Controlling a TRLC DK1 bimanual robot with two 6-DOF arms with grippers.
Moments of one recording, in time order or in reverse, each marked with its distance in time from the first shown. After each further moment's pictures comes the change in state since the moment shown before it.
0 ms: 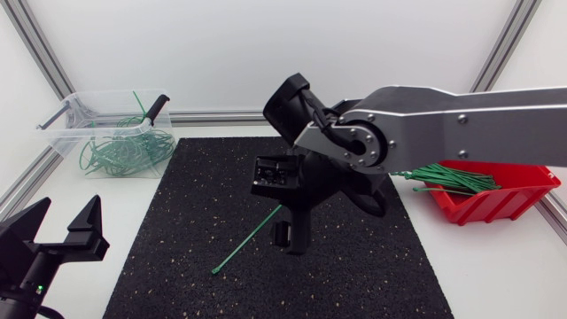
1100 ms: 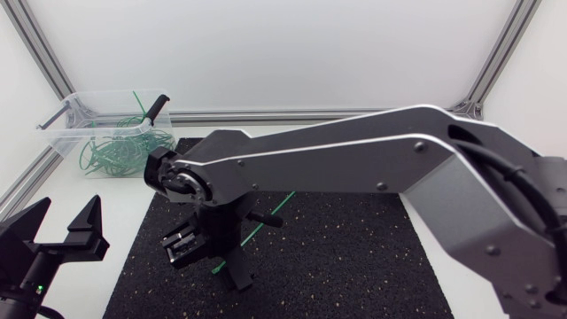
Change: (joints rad) left arm 0.000 0.000 0.000 0.000 0.000 0.000; right arm 0.241 0.512 0.504 -0.337 0.037 -0.327
